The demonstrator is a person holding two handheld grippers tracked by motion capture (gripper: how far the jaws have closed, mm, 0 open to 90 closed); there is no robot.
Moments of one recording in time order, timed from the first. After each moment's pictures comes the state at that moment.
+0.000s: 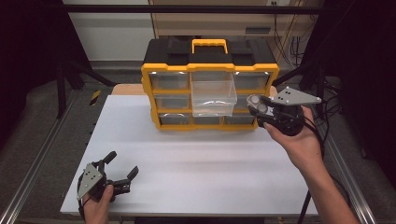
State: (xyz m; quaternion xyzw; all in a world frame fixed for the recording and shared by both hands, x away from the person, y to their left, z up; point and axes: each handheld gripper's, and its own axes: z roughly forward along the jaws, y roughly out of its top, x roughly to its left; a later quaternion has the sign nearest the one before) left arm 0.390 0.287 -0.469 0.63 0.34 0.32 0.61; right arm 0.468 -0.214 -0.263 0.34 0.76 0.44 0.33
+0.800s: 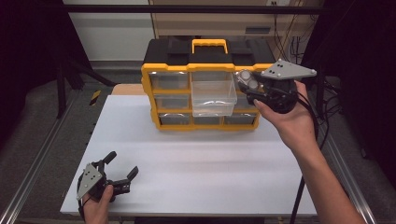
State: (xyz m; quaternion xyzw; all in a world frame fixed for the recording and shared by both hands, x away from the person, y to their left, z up) left arm 0.390 0.287 -0.469 0.63 0.34 0.32 0.61; right arm 0.483 -0.180 -0.207 0.32 0.75 0.46 0.36
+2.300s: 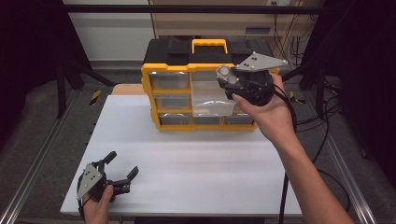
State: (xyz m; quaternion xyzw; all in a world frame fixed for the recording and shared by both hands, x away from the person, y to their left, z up) left arm 0.390 0.287 -0.469 0.63 0.34 0.32 0.61; right arm 0.499 -0.136 -0.203 0.29 0.76 0.46 0.34
